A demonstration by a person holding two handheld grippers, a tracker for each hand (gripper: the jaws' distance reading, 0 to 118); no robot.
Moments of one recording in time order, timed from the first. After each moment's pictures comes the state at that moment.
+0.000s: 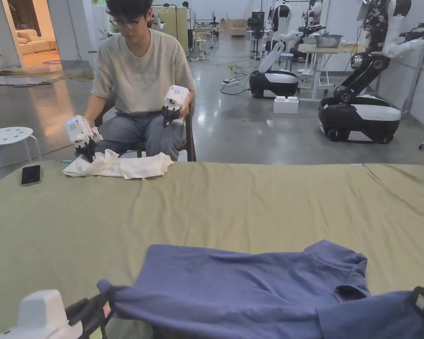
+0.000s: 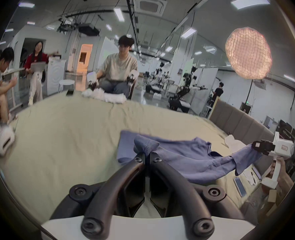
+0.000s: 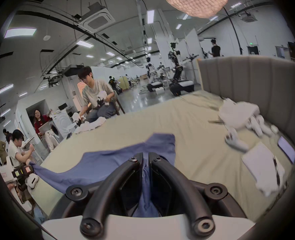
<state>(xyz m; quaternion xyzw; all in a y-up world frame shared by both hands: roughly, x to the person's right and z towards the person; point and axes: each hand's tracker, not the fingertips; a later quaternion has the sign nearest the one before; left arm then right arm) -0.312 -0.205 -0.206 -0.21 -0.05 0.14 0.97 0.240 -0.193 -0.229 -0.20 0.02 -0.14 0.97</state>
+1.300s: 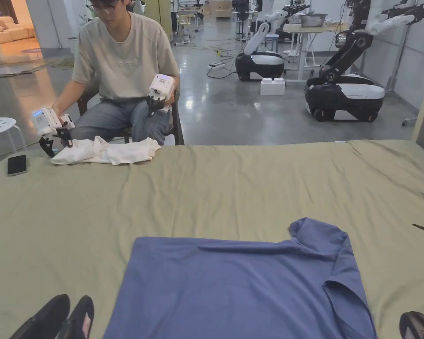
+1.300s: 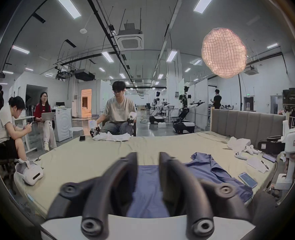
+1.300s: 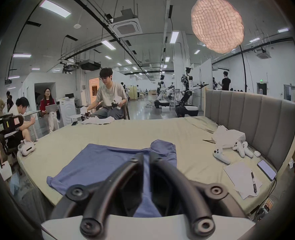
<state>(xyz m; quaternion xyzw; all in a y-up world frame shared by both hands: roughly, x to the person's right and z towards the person) -0.243 -0.143 -0.076 -0.03 -0.02 0.00 1.00 0.180 -0.176 -0.105 -0.11 0.05 -0.01 0.99</state>
